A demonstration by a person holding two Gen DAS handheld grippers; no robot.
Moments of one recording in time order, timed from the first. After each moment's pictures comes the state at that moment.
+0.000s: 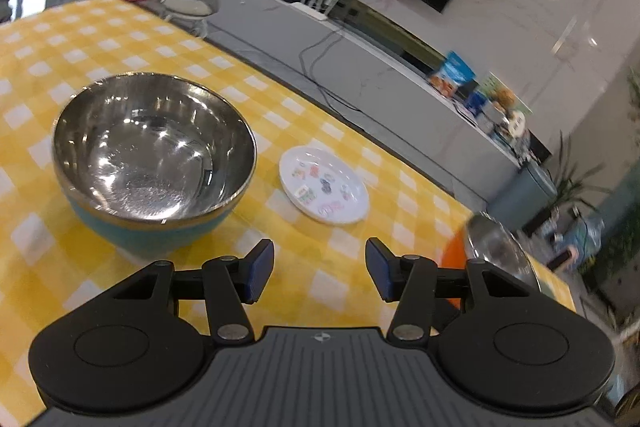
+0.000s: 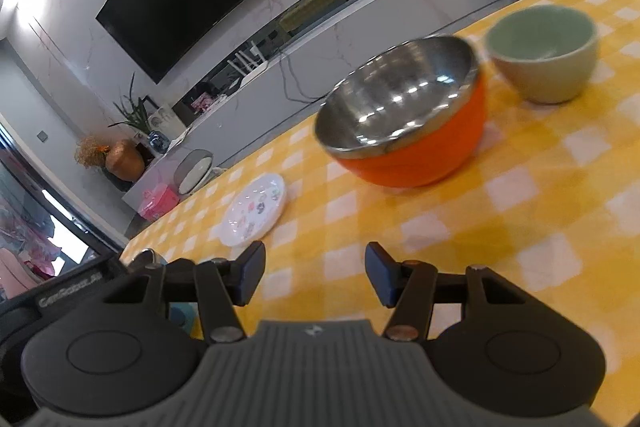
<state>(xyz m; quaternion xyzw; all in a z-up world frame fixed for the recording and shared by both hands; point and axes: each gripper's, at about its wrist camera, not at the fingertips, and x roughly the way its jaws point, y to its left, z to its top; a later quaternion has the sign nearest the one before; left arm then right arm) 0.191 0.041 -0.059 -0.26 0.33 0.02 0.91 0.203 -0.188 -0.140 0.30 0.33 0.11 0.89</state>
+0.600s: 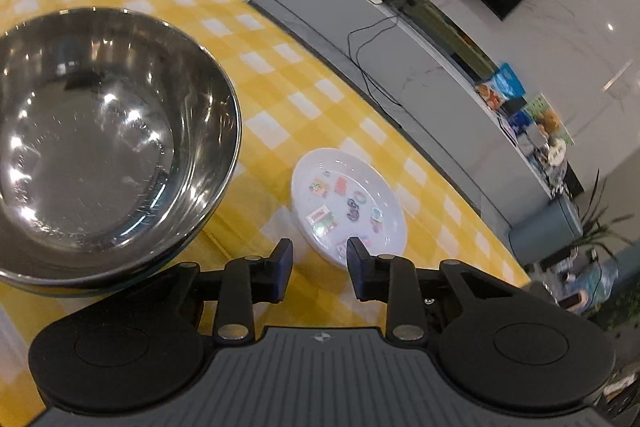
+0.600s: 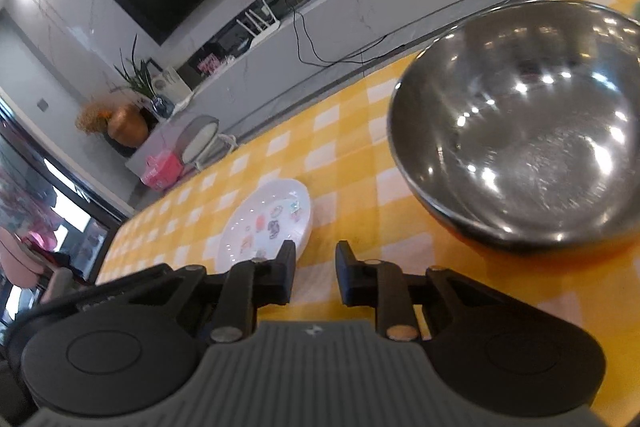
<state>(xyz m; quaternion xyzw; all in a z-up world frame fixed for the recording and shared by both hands) 0.258 0.047 -0.095 -0.33 0.36 0.07 0.87 0.304 -0.150 -0.157 0.27 0.37 0.13 0.88</state>
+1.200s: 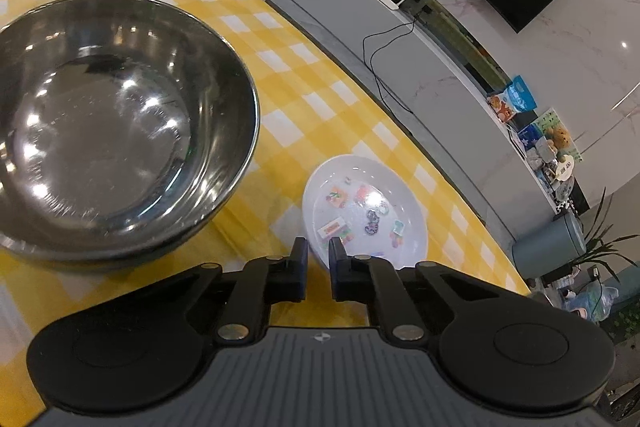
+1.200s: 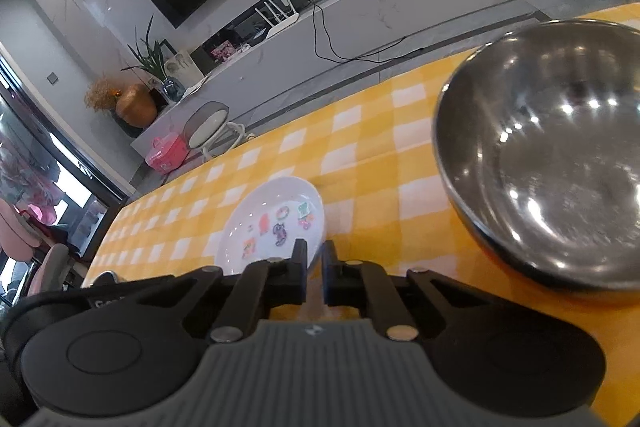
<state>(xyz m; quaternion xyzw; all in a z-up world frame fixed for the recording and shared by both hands) 0.251 0.047 -0.096 -0.35 0.36 0.10 0.86 0.312 -0.141 -0.151 0.25 0.37 0.16 0.88</state>
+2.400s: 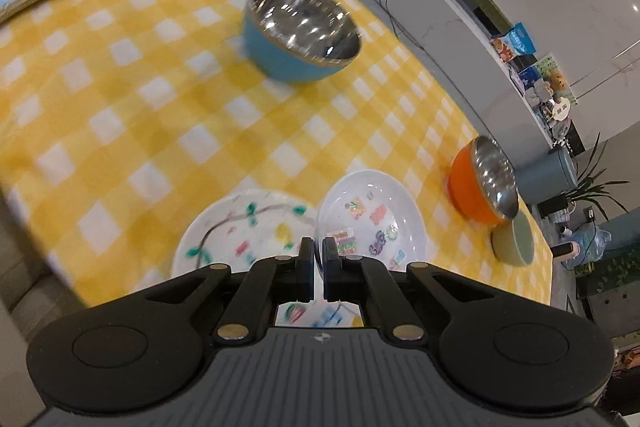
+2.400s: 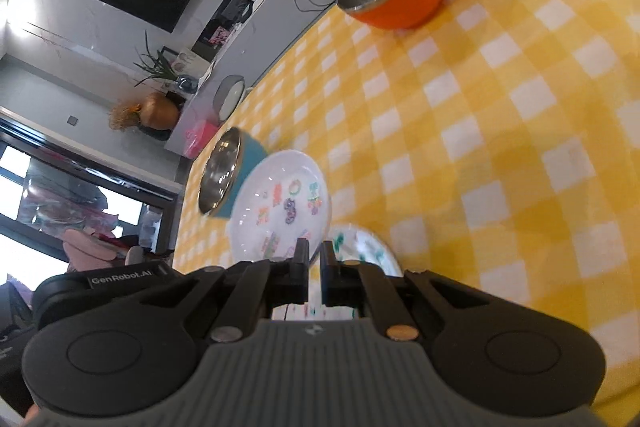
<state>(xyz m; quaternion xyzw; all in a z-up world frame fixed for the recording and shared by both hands) 0.060 0.052 -0.027 -0.35 0.45 0.08 0.81 0.066 -0.195 -0.098 0.39 0.44 0.16 0.79</state>
